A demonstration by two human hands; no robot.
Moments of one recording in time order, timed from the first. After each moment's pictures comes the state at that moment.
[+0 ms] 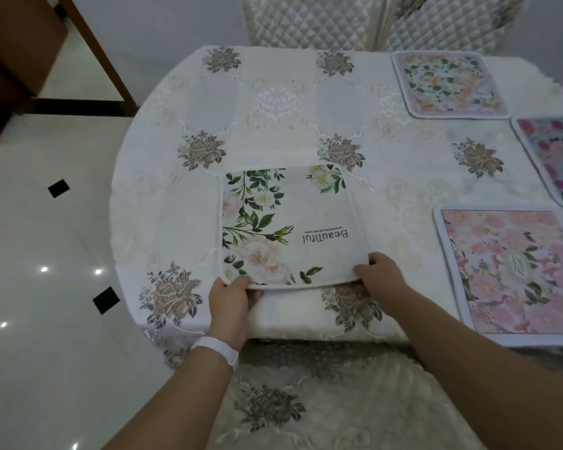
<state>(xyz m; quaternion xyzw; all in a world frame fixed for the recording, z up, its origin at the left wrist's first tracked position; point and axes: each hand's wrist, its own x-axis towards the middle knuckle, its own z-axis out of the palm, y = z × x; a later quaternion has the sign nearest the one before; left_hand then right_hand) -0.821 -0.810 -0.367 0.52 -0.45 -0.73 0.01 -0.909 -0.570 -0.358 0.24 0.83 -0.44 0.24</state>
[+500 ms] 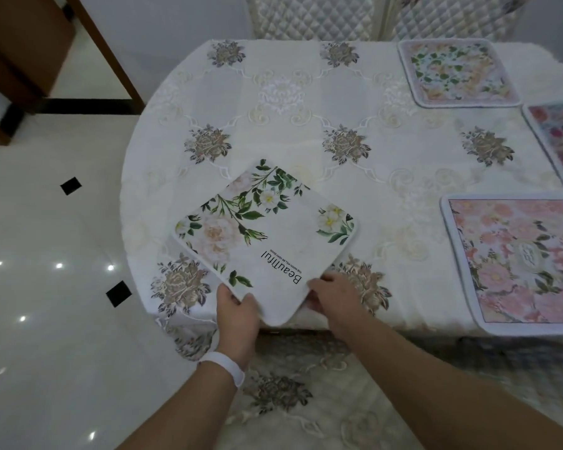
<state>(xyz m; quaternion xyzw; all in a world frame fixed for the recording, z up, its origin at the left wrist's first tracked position) -0.774 -0.800 -0.371 0.45 -0.63 -0.63 0.01 -0.845 -0.650 -0.367 0.29 0.67 -0.62 0.30</state>
